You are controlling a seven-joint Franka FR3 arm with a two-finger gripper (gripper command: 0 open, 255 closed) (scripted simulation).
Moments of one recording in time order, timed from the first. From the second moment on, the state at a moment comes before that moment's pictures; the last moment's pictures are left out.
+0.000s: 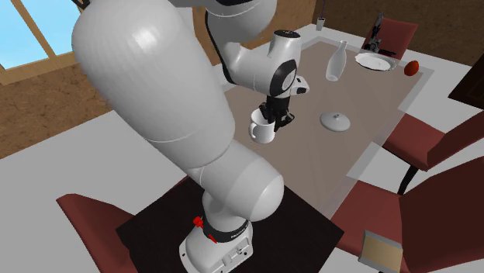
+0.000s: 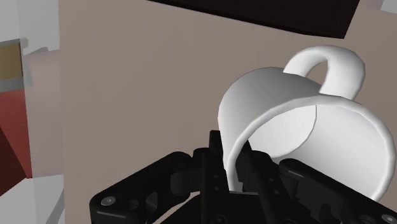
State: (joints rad) arm 0.09 -0.31 0.29 -2.85 0.18 2.60 0.07
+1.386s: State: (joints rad) arm 0.13 -0.20 0.47 -2.54 0.12 2.41 0.35
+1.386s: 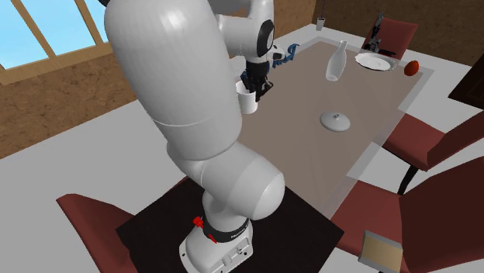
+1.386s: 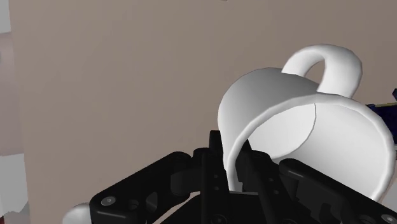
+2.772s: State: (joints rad) arm 0.25 0.29 0.55 -2.13 -0.25 2.42 0.81
